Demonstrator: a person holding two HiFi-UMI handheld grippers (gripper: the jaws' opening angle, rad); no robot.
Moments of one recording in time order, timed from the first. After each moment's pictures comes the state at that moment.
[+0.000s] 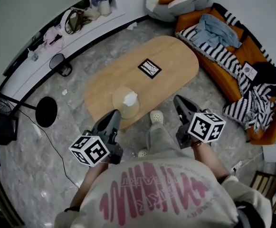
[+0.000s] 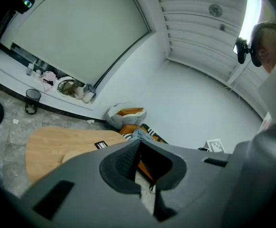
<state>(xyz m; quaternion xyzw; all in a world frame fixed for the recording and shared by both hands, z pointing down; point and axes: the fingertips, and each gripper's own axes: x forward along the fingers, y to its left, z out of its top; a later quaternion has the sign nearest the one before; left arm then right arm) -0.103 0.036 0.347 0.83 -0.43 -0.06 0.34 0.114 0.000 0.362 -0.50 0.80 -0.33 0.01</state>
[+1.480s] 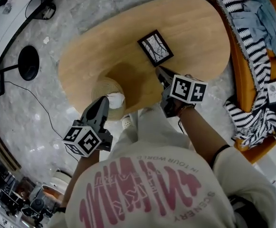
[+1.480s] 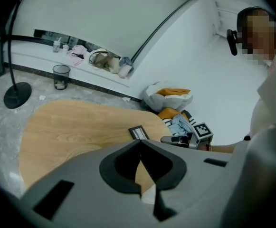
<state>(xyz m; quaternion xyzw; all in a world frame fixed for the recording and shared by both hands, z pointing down) -0.090 -0.185 0.569 0.68 -0.55 0.06 0.49 0.084 -0.296 0.661 -0.37 0.71 -0.57 -0.18</state>
